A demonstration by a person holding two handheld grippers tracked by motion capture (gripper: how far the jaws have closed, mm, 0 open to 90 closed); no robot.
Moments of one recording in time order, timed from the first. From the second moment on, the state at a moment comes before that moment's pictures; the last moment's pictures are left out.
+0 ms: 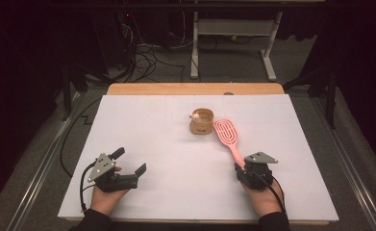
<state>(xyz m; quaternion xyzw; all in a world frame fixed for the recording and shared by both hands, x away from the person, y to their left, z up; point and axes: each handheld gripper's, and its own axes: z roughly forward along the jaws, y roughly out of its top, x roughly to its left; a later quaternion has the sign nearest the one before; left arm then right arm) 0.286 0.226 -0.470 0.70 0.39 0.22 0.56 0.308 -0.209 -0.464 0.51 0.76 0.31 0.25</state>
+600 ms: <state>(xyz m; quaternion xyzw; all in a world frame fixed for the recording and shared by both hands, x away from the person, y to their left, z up) 0.286 0.227 -0.469 0.69 0.39 0.22 0.56 0.265 -0.249 -0.462 0.49 0.77 0.33 0.24</state>
